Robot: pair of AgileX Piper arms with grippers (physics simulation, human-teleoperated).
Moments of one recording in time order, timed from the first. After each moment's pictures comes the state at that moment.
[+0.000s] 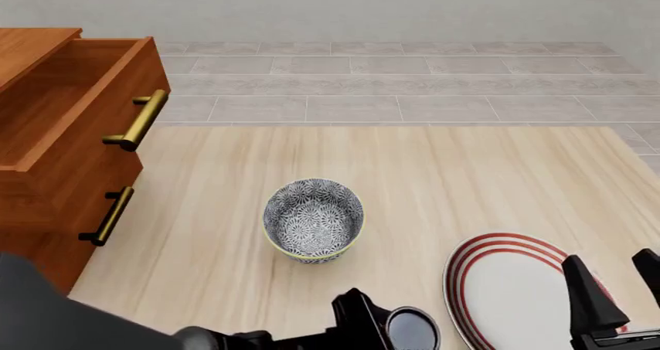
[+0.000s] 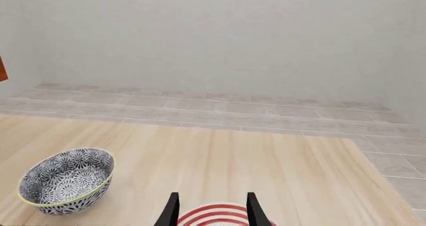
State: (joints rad) left arm -1.17 1.83 -0.65 -0.55 0.06; right arm 0.08 0.00 -0.04 0.02 -0.04
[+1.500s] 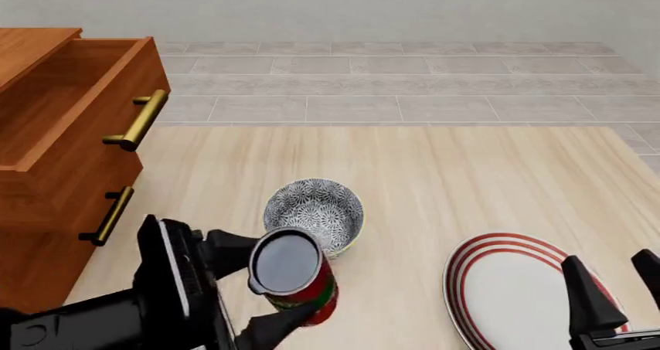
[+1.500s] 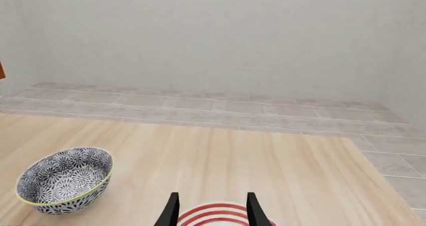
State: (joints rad) left arm -1.02 0.89 -0.51 0.03 0.11; right arm 0.08 0.01 -0.03 0.01 -0.04
